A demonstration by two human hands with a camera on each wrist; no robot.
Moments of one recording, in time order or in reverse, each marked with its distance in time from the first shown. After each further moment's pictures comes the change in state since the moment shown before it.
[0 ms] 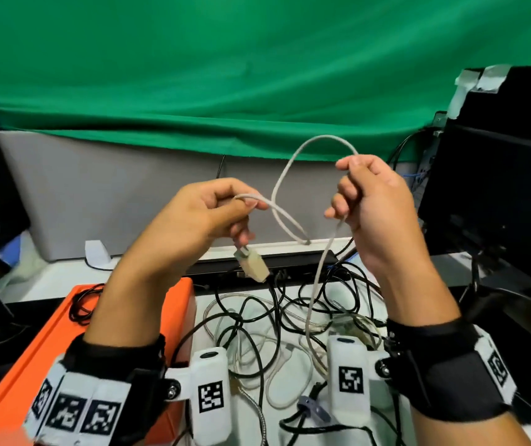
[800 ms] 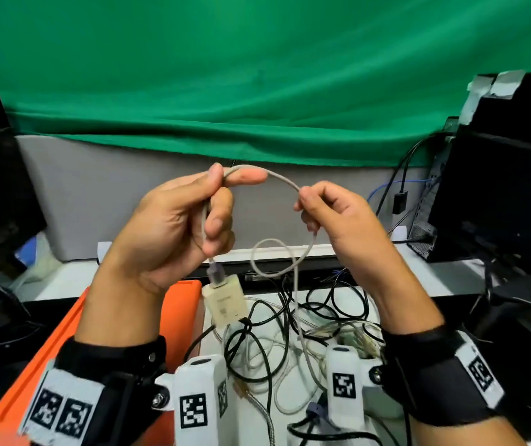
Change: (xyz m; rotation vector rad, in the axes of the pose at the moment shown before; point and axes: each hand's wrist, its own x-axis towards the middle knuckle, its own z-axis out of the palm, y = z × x) left_hand -0.015 0.027 -0.008 -0.530 -0.016 -0.036; right_hand -0.006 0.023 0.013 -0.351 -0.331 -0.084
